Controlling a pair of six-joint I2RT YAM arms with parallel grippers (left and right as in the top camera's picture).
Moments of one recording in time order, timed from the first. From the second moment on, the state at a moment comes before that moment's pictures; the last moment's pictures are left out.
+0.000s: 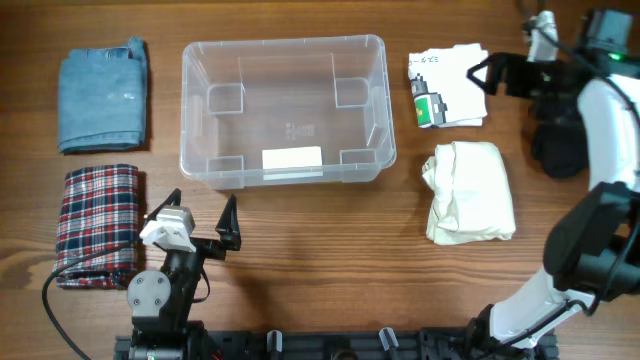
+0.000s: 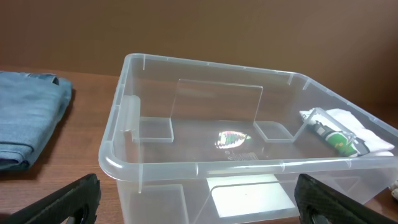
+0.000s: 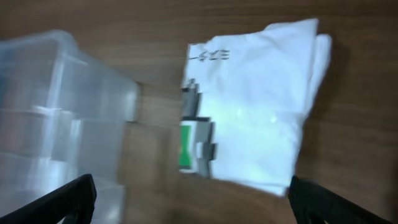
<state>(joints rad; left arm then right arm) -0.01 0.01 0.03 -0.11 0.17 -0.18 -0.25 1.89 1.62 -0.81 -0.52 -0.19</state>
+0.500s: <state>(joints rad) -0.01 0.01 0.03 -0.11 0.17 -0.18 -0.22 2.03 1.64 -0.72 -0.31 -0.20</state>
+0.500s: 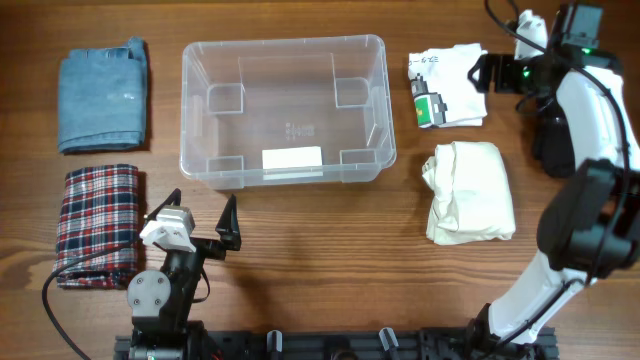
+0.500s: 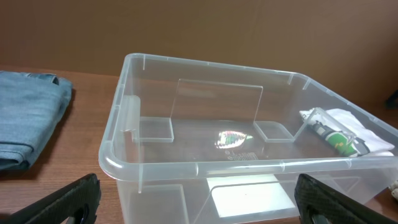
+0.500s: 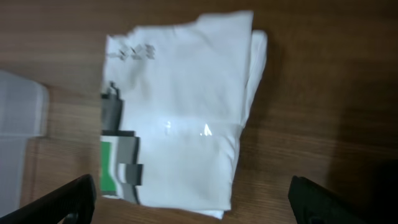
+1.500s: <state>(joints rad) -0.01 0.01 0.03 -0.11 0.17 -0.18 -0.18 2.23 1.64 -0.64 -0.31 -0.14</state>
